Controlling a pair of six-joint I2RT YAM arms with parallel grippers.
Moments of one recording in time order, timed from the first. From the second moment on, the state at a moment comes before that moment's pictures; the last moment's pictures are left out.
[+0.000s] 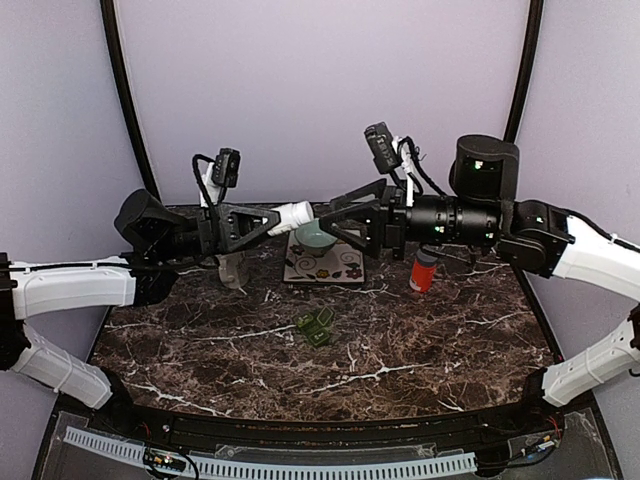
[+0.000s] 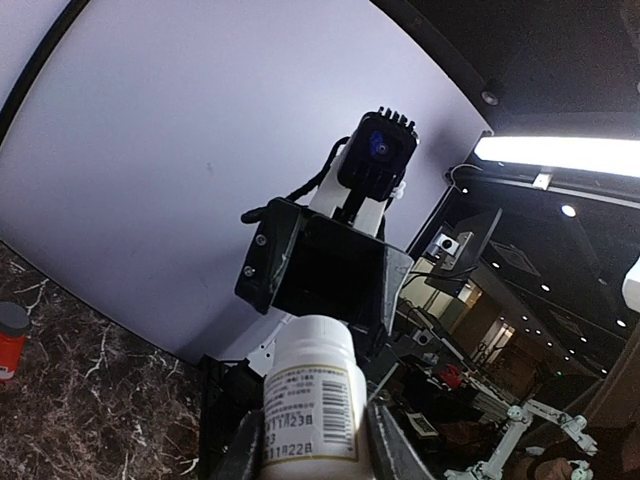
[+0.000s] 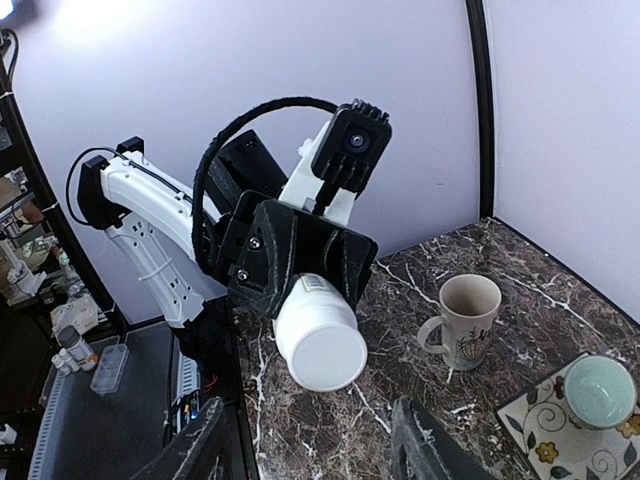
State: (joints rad) left arm -0.71 1.29 0.79 0.95 0.86 -0.99; right arm 1.07 1.23 1.26 -0.13 -0.28 0.17
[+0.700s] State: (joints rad) left arm -0.71 1.41 0.84 1.20 1.01 -1.23; right arm 1.09 1.31 1.32 -0.14 -0.32 0.14
